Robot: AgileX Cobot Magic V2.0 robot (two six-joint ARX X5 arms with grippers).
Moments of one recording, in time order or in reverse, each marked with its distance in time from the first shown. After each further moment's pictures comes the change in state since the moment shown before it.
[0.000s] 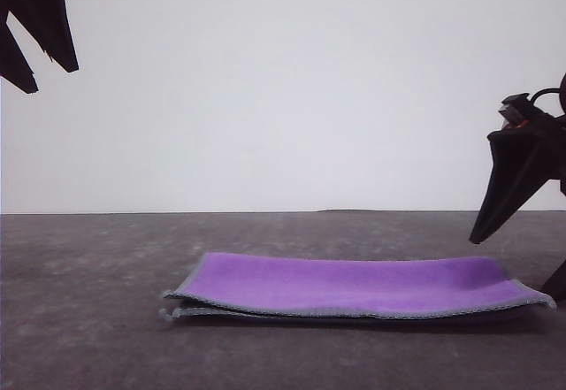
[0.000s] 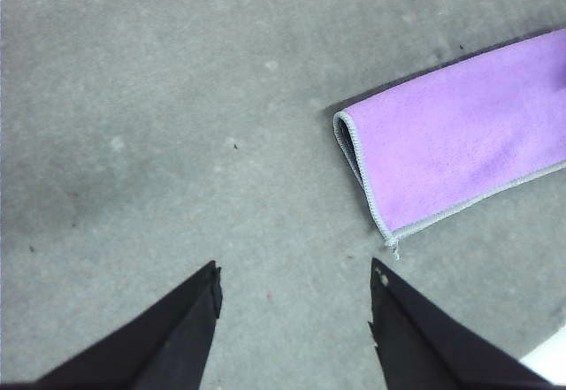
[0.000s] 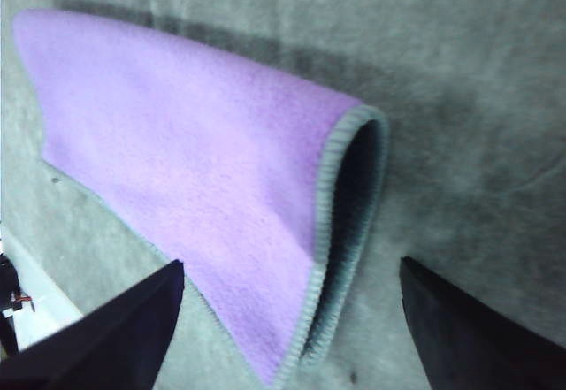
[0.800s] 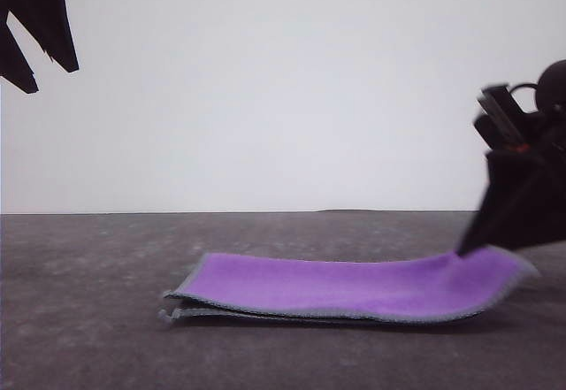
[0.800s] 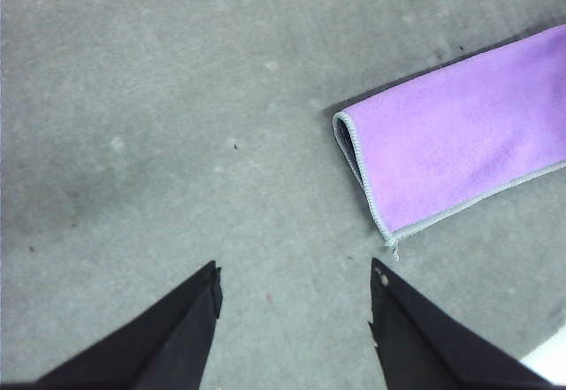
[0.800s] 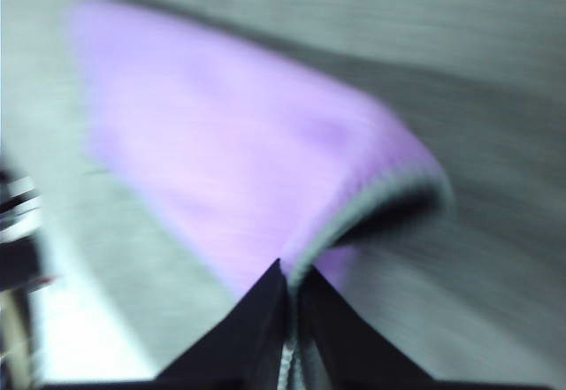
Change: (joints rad) left_arx 0.000 0.000 0.000 0.005 0.000 -0.001; right_arx 0.079 0.021 0.000 0.117 -0.137 -0.012
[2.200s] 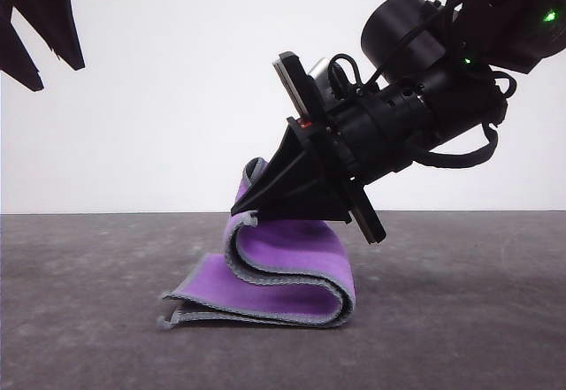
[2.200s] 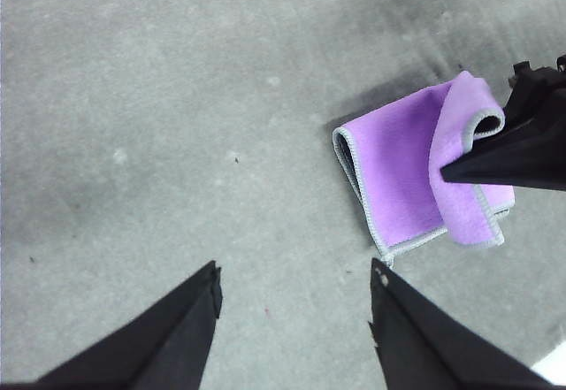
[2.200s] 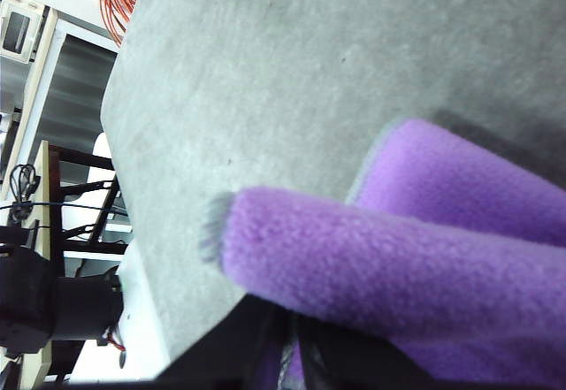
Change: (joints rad) left_arx 0.000 0.000 0.000 0.022 0.000 -0.023; right_arx 0.461 0.107 0.000 0.774 0.115 0.522
